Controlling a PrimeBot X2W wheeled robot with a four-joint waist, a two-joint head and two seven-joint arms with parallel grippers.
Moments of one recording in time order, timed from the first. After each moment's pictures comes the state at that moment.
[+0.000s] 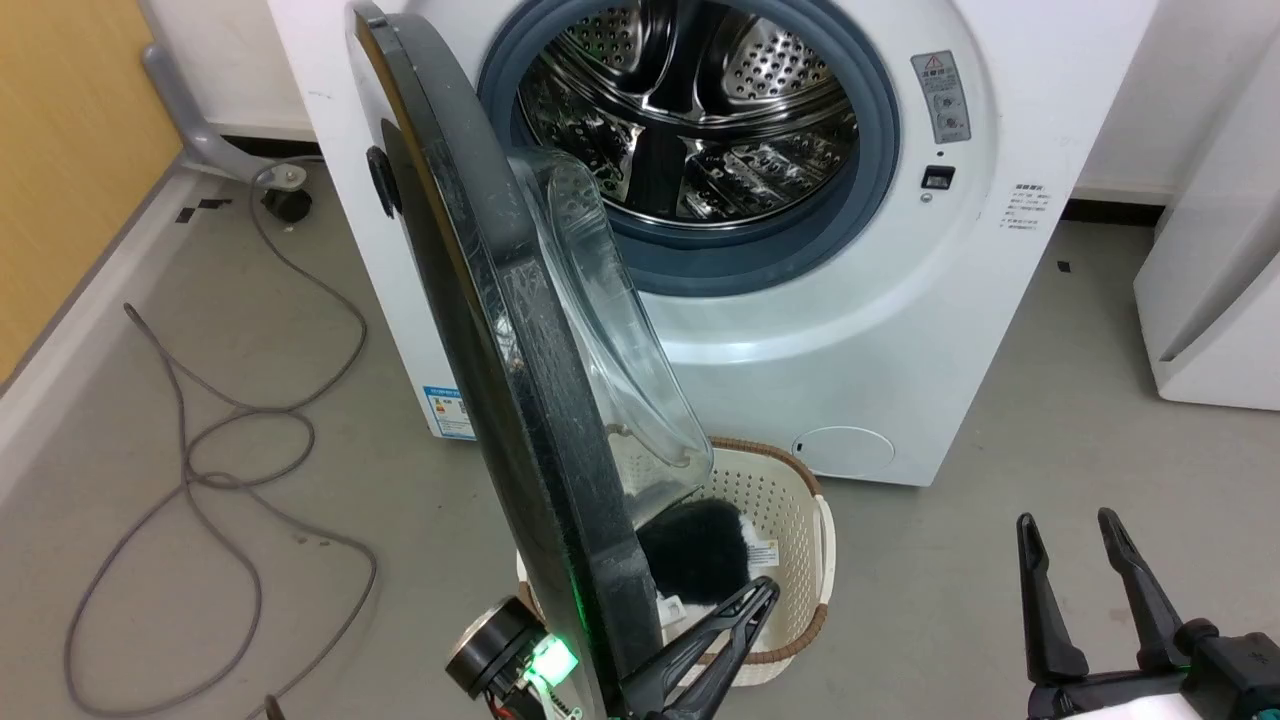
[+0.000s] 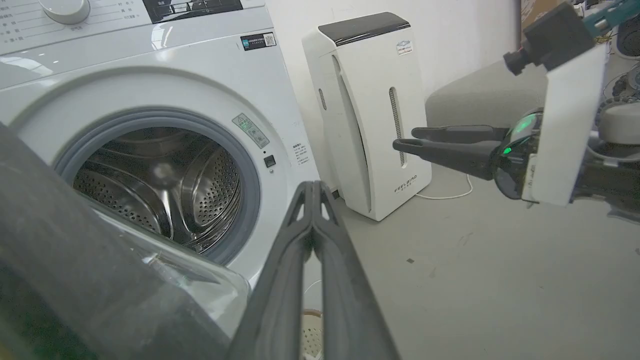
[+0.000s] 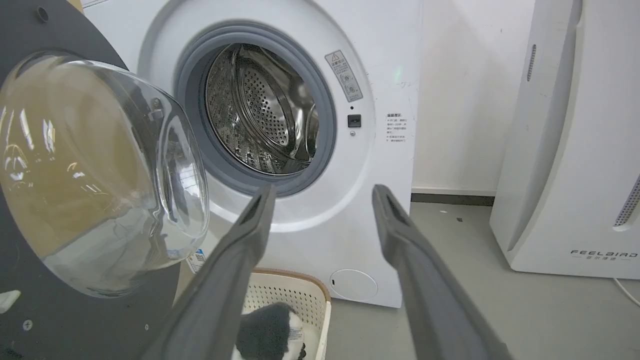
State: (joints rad) left arm -0.06 0.21 -0.65 -0.14 0.07 -0.05 -0.26; right arm 0.10 -0.05 -0.04 -0.02 0.15 0.13 -0.26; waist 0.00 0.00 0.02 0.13
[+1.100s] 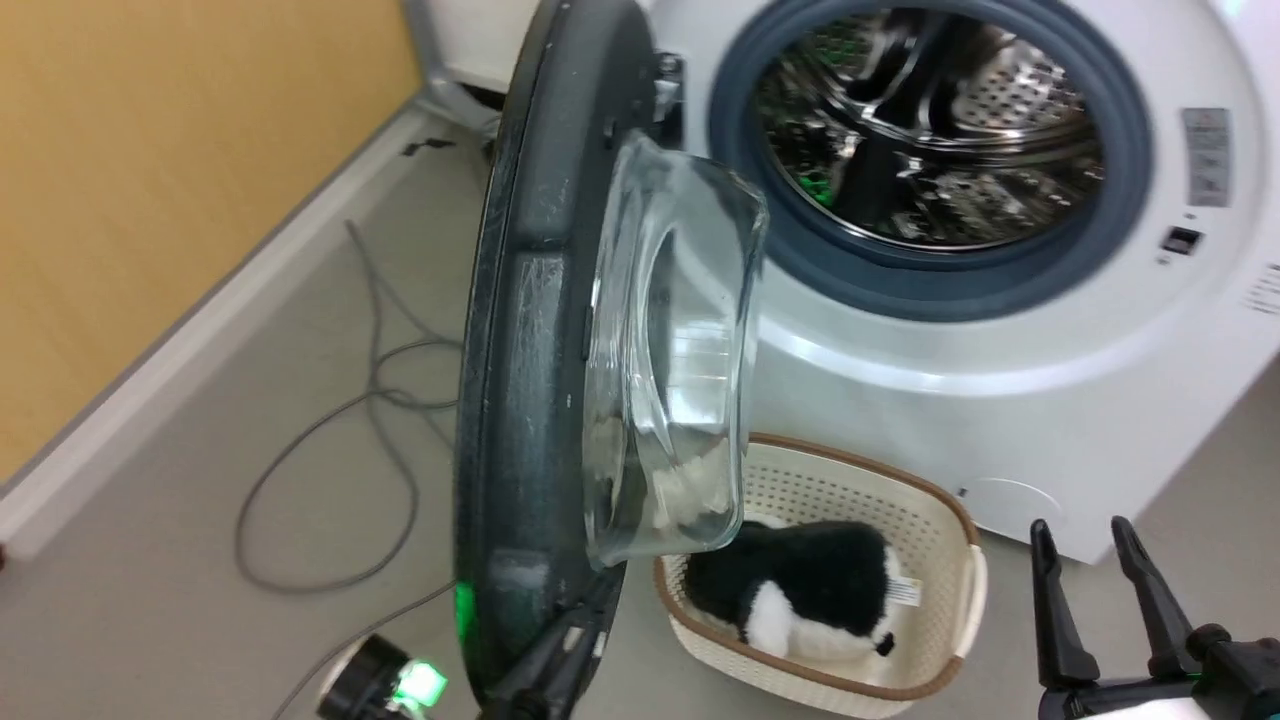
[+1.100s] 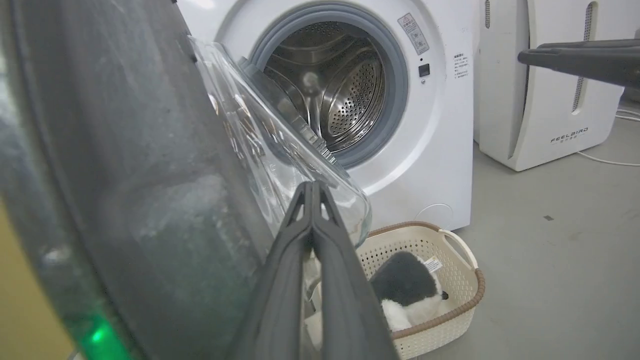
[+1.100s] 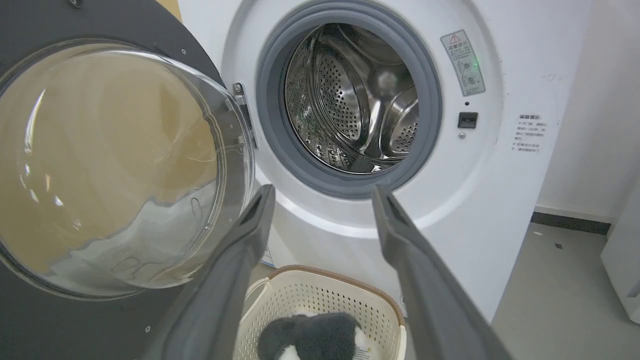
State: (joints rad) left arm 0.01 0.31 -0.55 -0.07 0.00 0.09 -0.26; right arm 0.11 -0.05 -0.06 -0.01 0.15 0.13 -0.26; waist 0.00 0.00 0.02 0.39
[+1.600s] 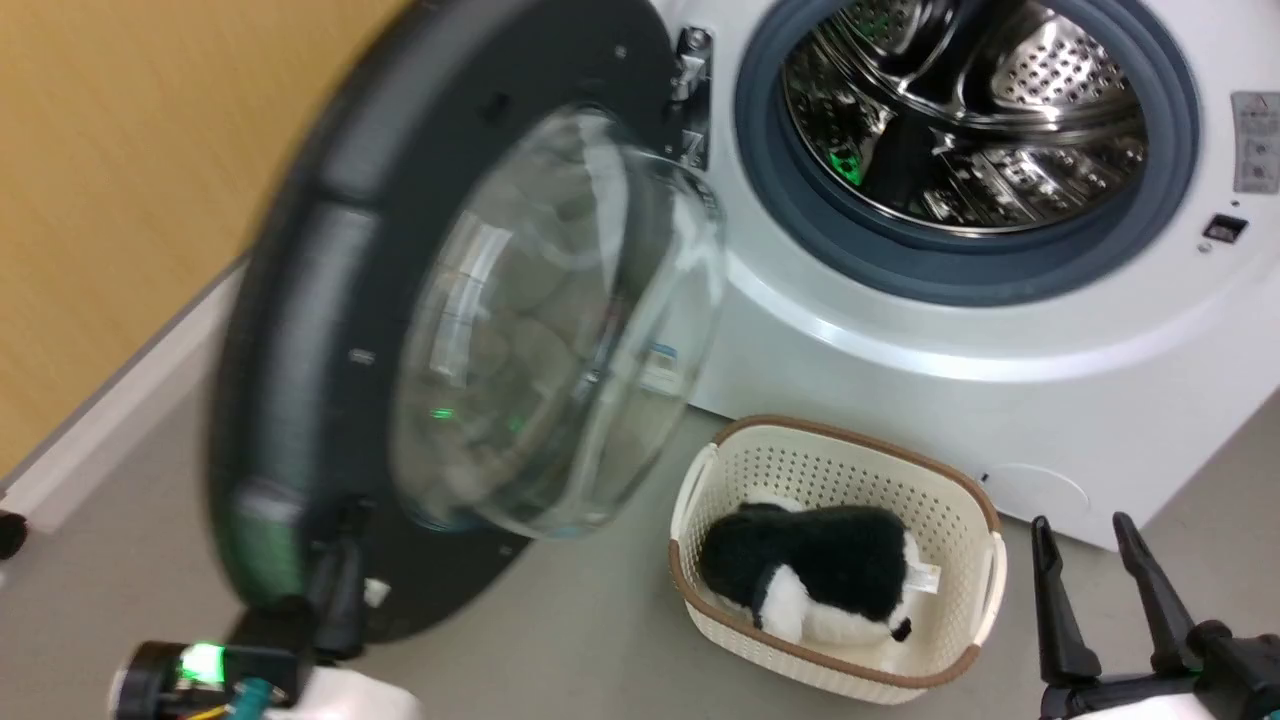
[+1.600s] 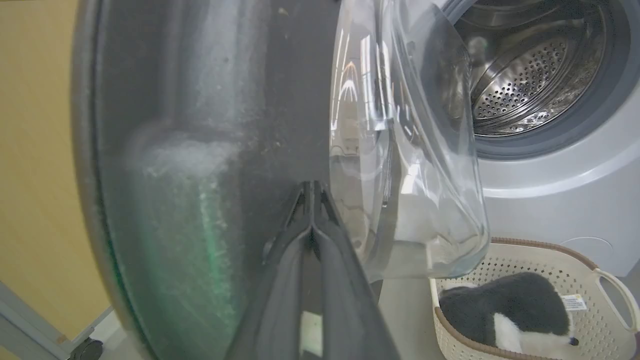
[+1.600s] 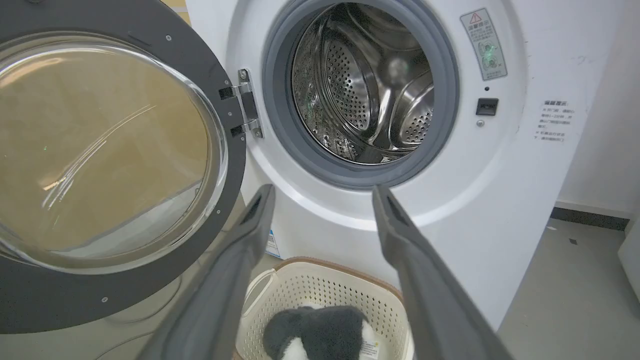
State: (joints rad) left arm 0.02 0.32 -0.25 0.03 -0.20 0.18 -0.26; right arm 0.11 -0.05 -0.06 0.00 0.14 0.13 -0.26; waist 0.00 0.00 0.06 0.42
